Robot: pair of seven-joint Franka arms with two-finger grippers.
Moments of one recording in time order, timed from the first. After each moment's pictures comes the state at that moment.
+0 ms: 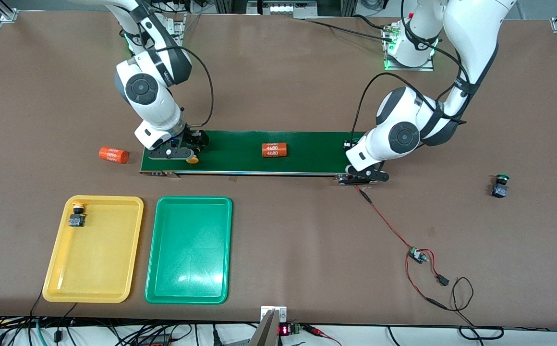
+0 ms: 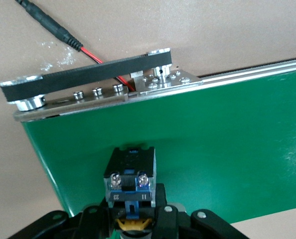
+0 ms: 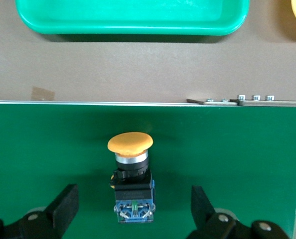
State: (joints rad) left arm 0.02 0.44 -0.47 -1.99 -0.03 2.16 -0.26; right arm -0.05 0.24 0.50 -2.22 -0.17 2.40 0.56
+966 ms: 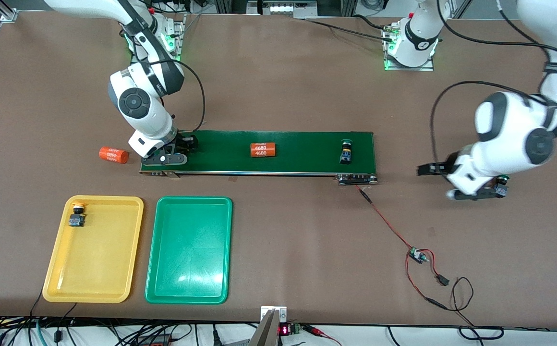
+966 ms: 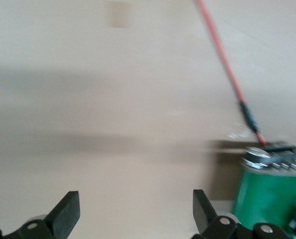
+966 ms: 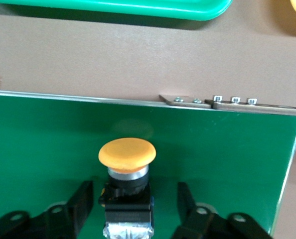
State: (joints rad) left arm 0.43 0.34 -0.42 -1.95 -0.02 2.10 -0.13; right arm -0.08 0.29 0.46 -2.24 -0.21 2.40 0.46
